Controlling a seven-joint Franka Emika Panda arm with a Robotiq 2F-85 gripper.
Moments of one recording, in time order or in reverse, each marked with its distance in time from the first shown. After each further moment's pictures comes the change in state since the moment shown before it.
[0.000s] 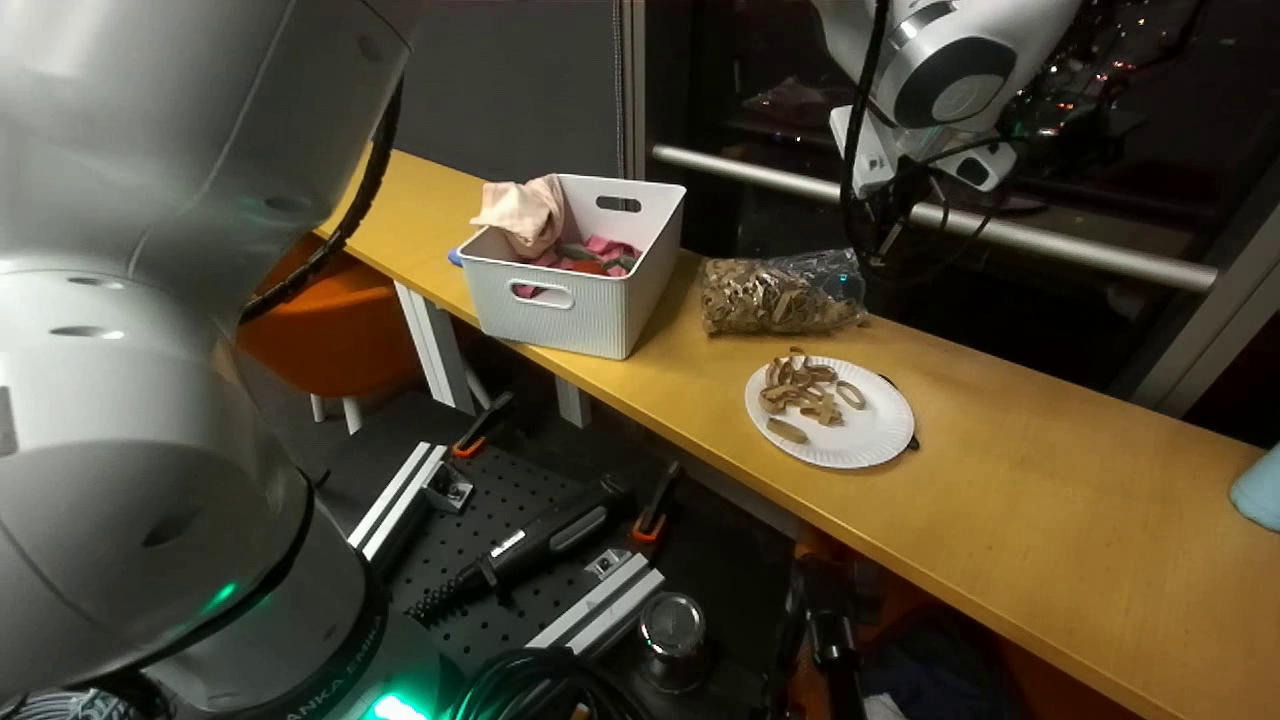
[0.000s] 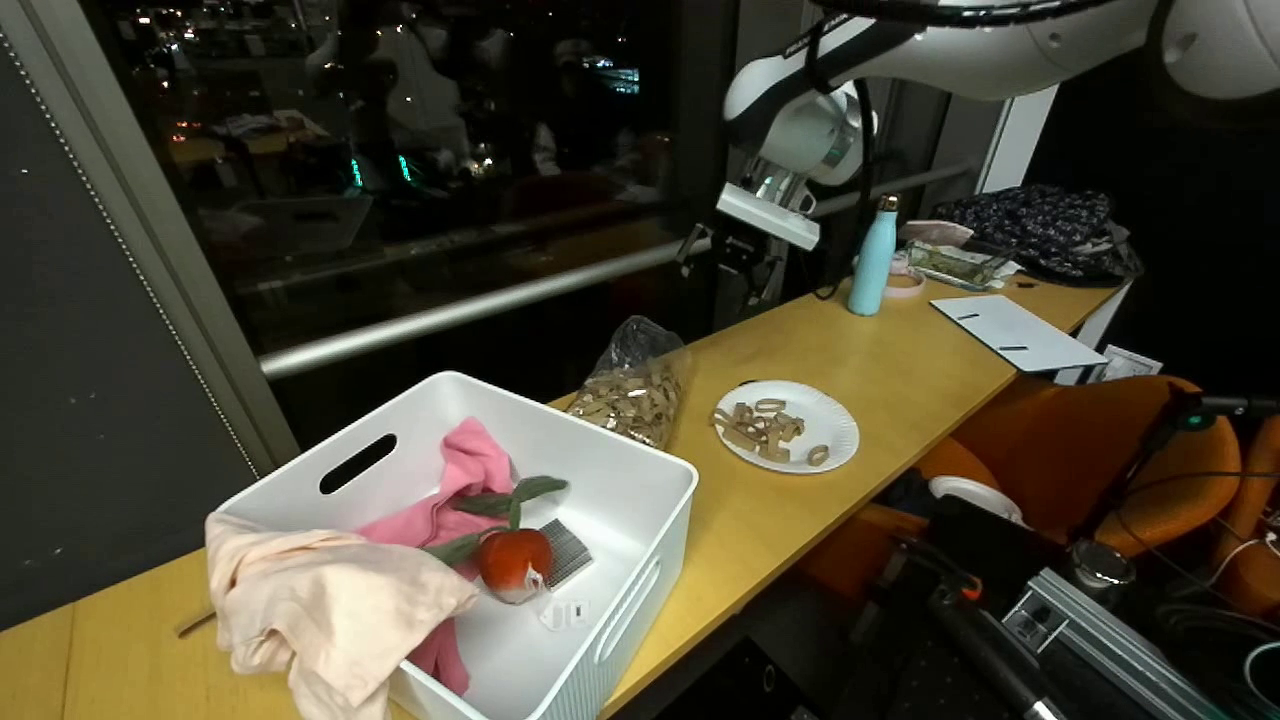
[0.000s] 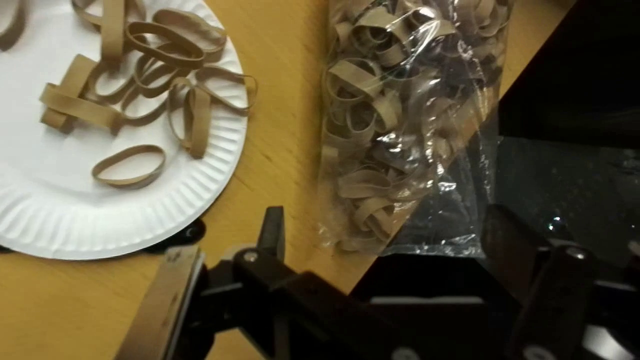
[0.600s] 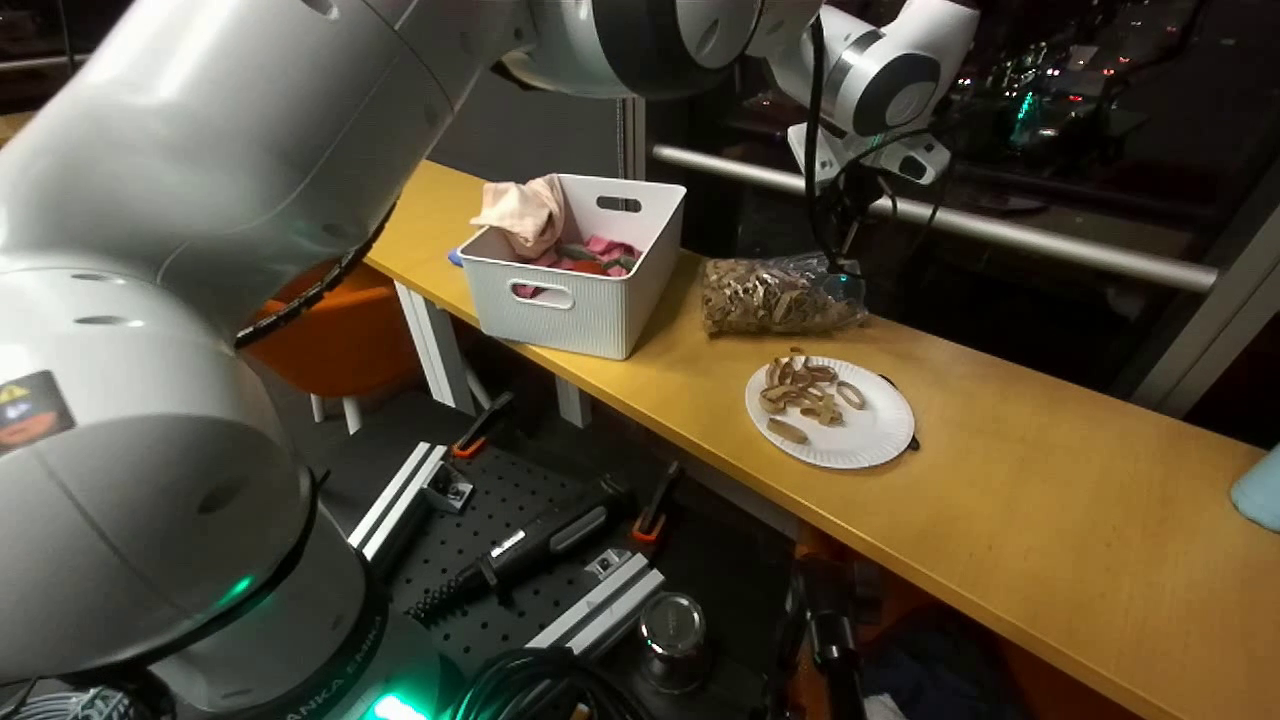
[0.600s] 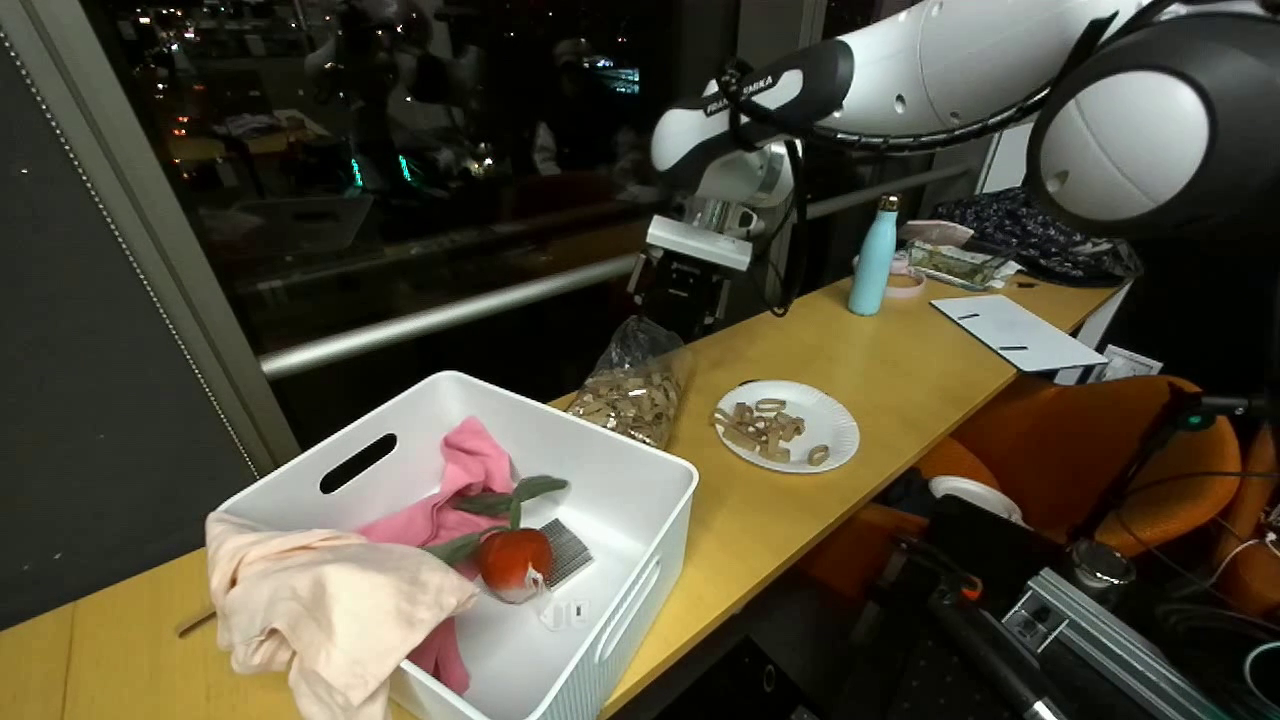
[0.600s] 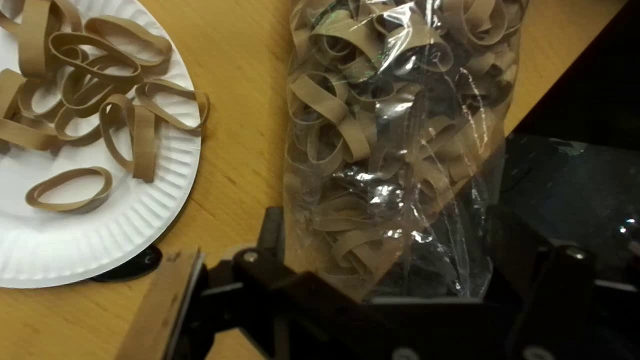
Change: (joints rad) arm 0.107 0.191 -0.026 0.259 -0.148 -0.070 0.215
